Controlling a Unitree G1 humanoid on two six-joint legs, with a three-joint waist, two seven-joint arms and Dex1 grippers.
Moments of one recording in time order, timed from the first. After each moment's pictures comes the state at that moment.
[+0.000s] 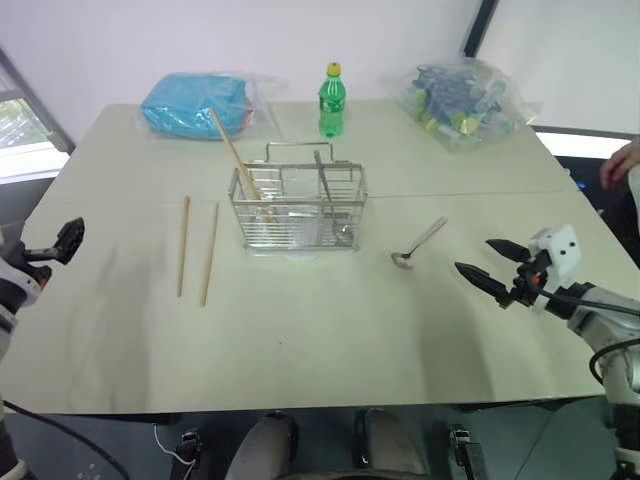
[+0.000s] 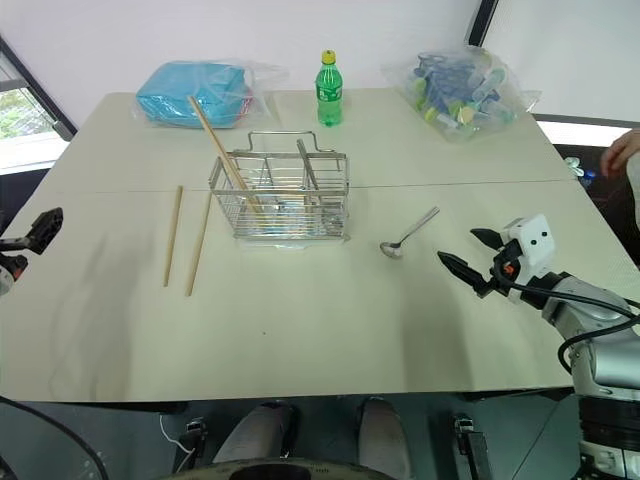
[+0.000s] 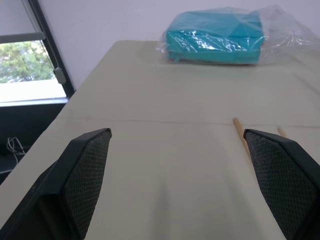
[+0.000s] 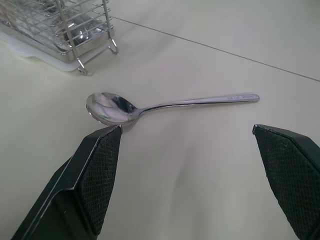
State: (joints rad) left arm -0.04 0.69 0.74 -0.25 -0.58 0.67 -0.32; right arm -0.07 -0.73 -0.32 -0.06 0.44 0.37 0.82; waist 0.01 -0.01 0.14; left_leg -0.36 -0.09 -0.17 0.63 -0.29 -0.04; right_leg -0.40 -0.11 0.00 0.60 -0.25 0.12
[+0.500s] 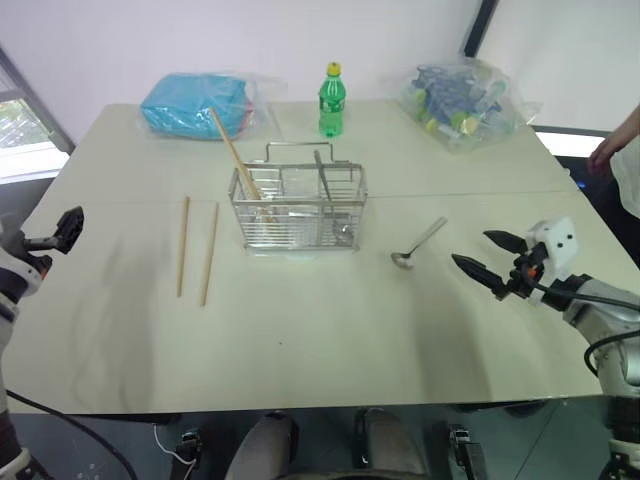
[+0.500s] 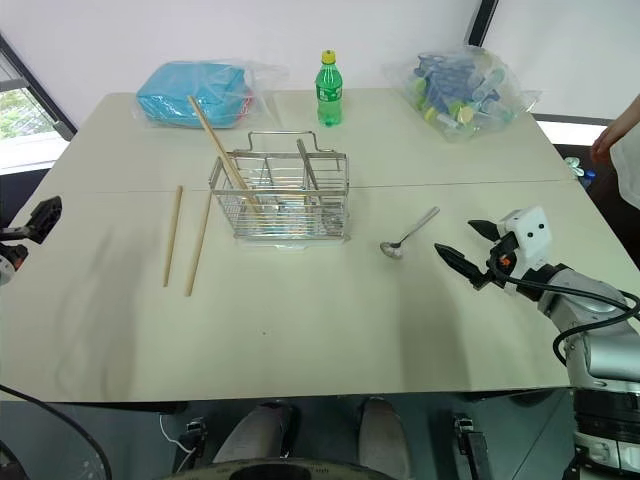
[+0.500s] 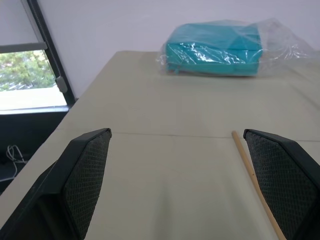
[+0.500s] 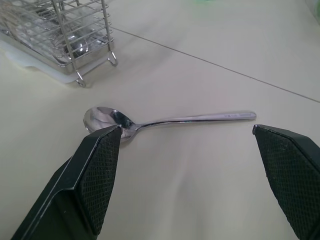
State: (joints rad) left arm -0.08 0.70 0.72 -0.24 -0.58 0.67 -0.30; right arm -0.12 -0.73 -0.29 -0.03 0.42 0.35 0.81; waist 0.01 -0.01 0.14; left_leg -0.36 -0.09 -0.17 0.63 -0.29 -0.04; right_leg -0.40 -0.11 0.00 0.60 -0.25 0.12
